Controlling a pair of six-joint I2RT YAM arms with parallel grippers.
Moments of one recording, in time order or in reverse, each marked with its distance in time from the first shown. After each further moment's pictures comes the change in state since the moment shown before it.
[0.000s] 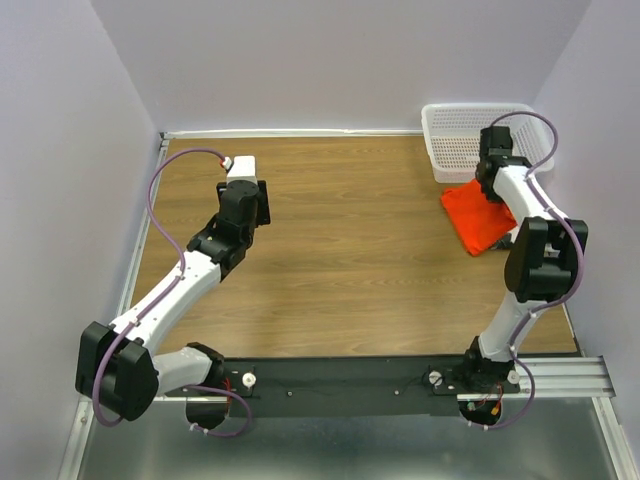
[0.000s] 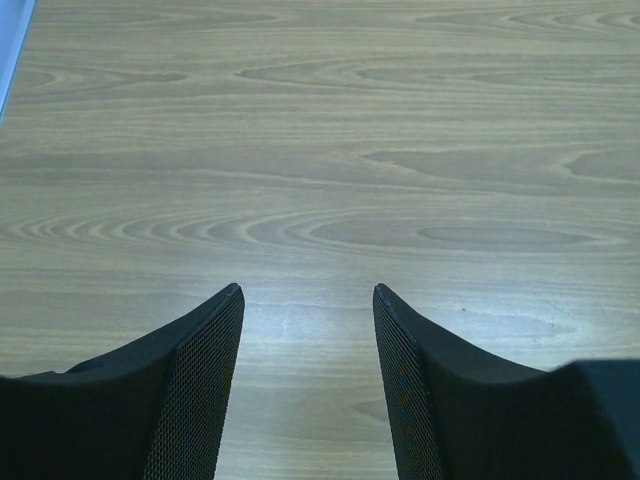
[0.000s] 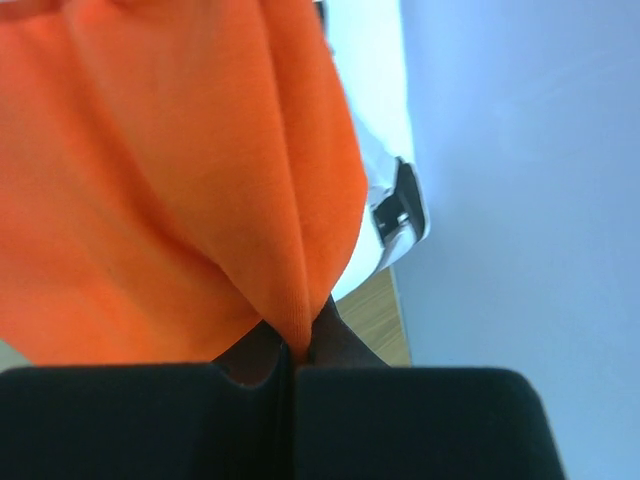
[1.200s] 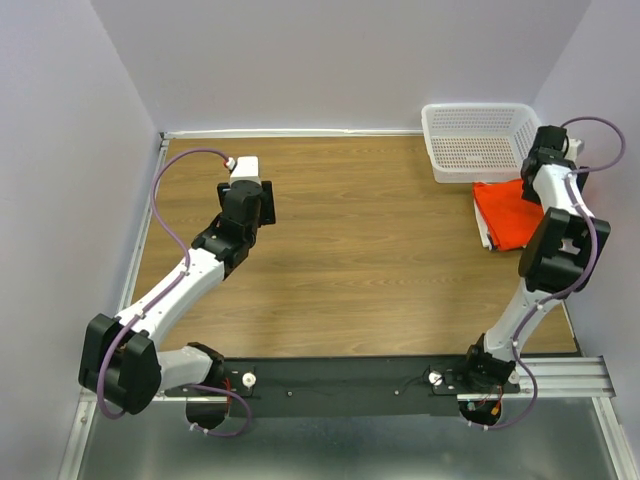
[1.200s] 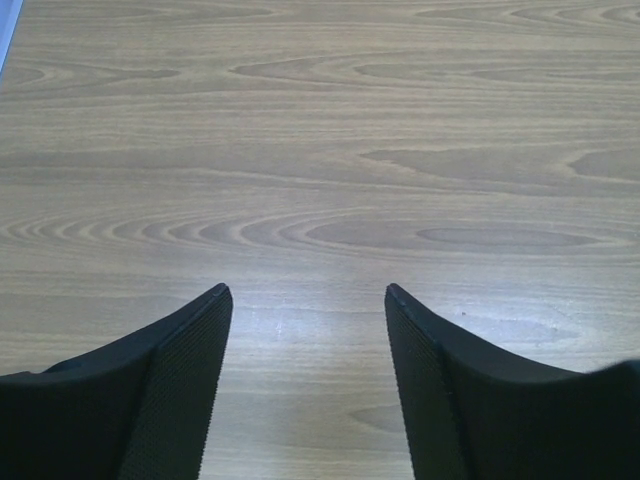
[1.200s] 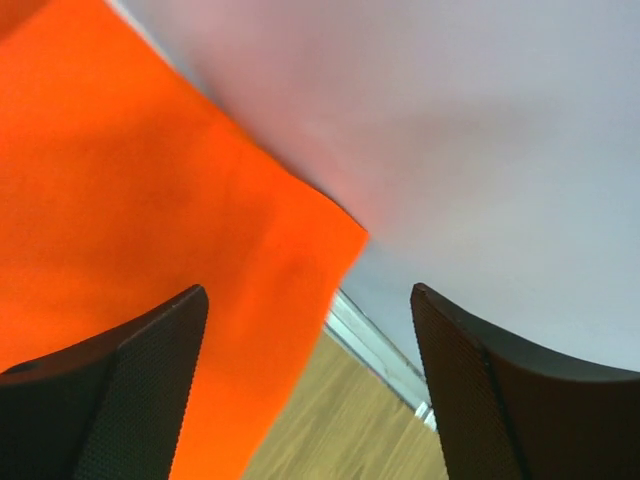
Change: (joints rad) left arm -0.005 0.033 -0.010 0.038 -0.005 -0.004; right arm -0.285 0.145 0.128 0.071 0.052 0.120
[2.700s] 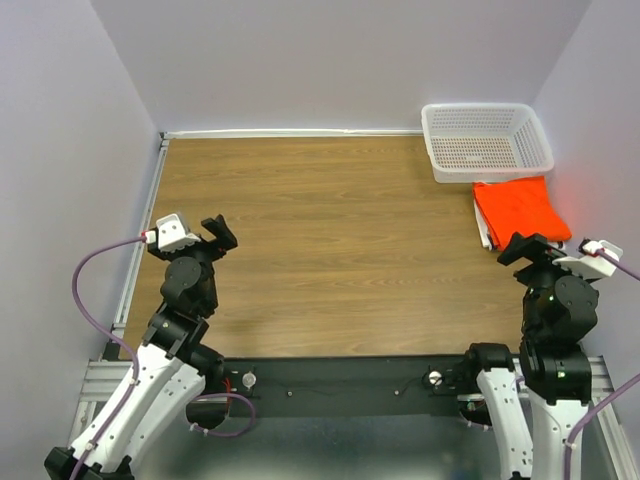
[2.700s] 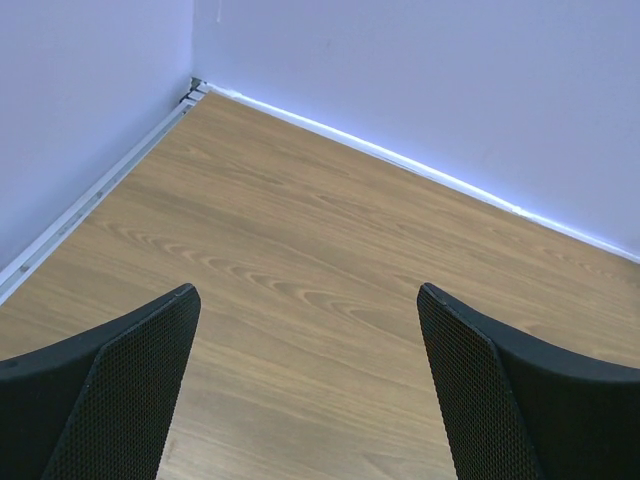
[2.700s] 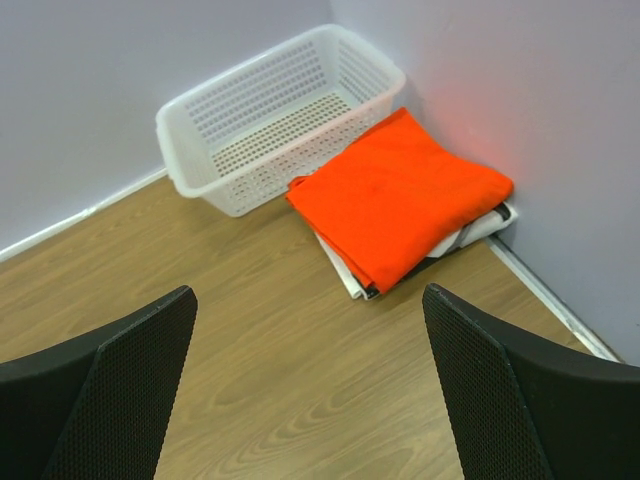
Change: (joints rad) left arm -0.001 -0.742 -0.392 0.123 -0.247 -0.064; right arm 0.286 -1.712 -0.818 -0.001 -0.294 0.289
